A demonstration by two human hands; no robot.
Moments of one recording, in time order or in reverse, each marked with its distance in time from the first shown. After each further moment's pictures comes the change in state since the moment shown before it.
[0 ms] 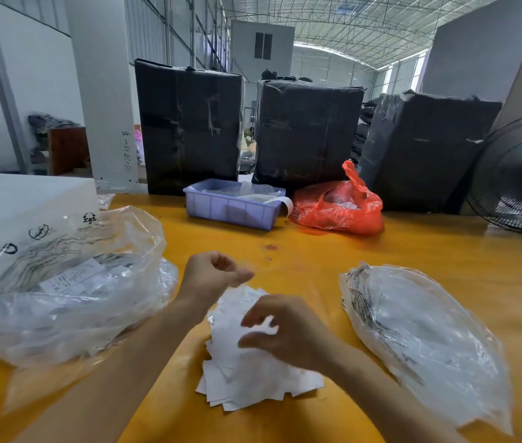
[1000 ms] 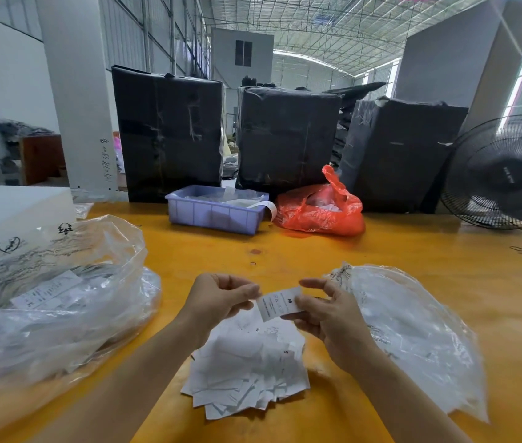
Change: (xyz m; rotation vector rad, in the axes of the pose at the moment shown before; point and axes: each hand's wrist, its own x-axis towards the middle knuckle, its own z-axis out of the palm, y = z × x) left_hand -0.017 -0.003 0.020 -0.106 -0.210 -0.153; right_hand -0.025 0.029 -0.028 1.059 0.508 0.590
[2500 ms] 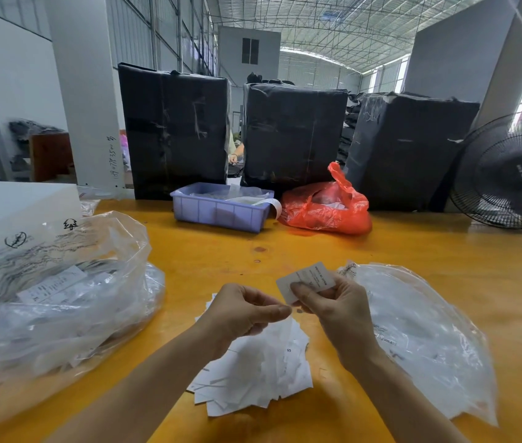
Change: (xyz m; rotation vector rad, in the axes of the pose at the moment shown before) left_hand -0.015 0.001 0.020 0.037 -0.213 -0.069; right_hand -0.009 -0.004 0.005 -0.275 0.059 -0.433
